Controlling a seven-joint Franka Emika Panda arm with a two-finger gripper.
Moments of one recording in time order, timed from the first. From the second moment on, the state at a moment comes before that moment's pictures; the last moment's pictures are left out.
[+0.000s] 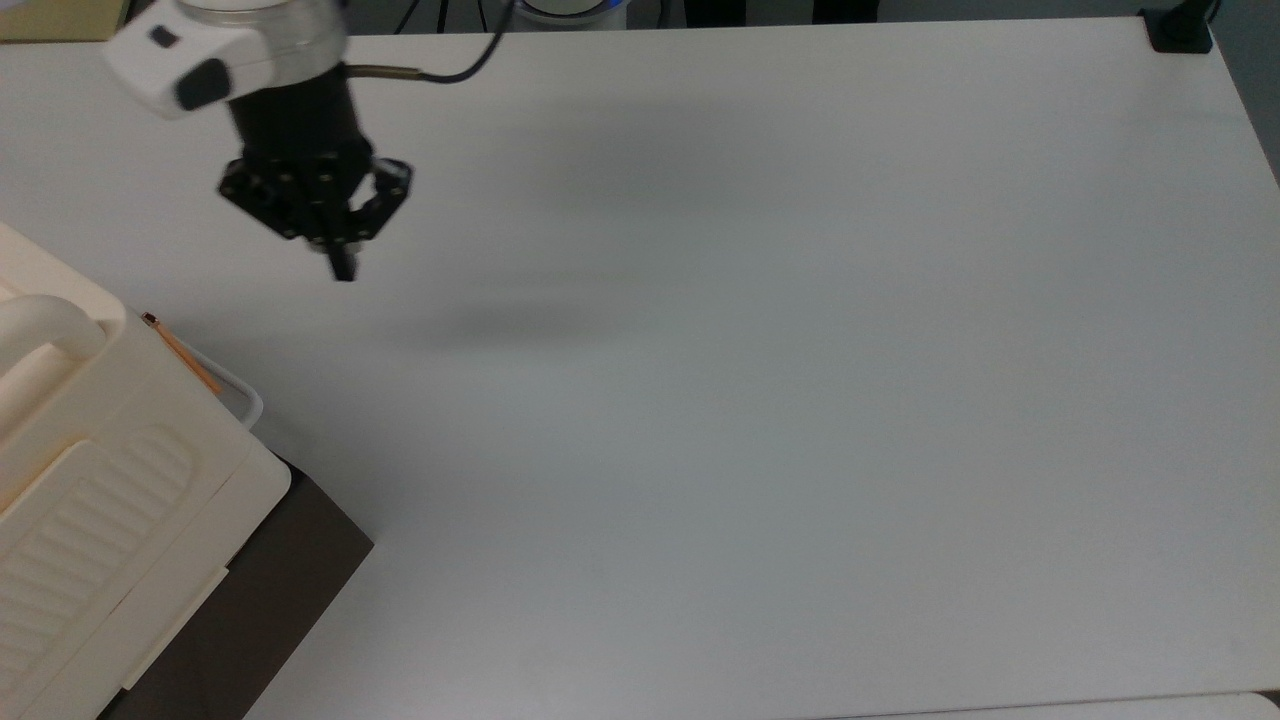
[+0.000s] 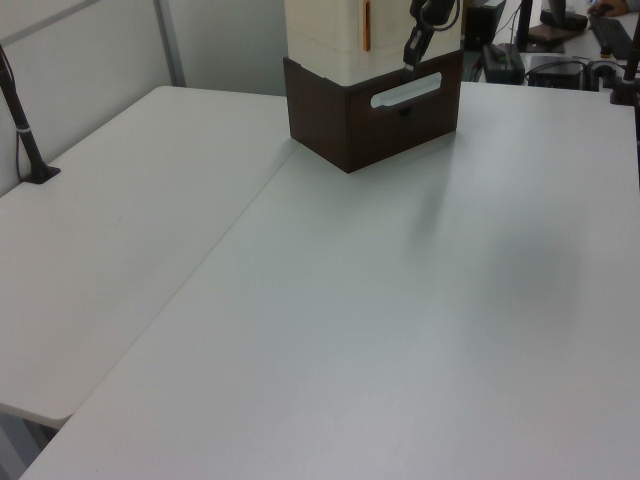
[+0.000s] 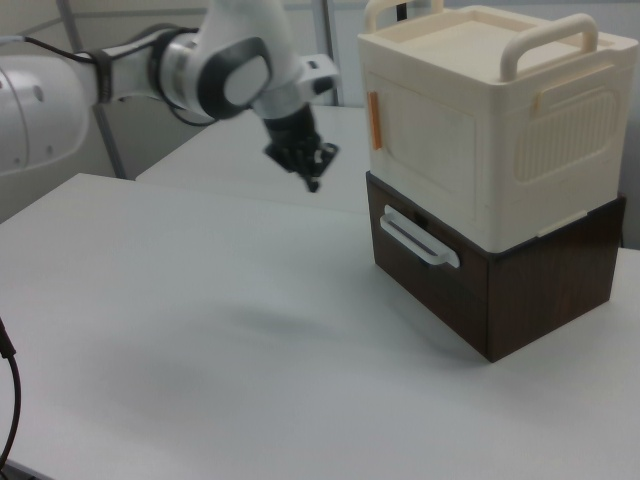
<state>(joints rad) 0.00 0.29 -0.17 -1.46 0.09 2.03 -0.23</state>
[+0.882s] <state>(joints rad) 0.00 0.03 0.04 -1.58 -0.03 1.64 0.05</state>
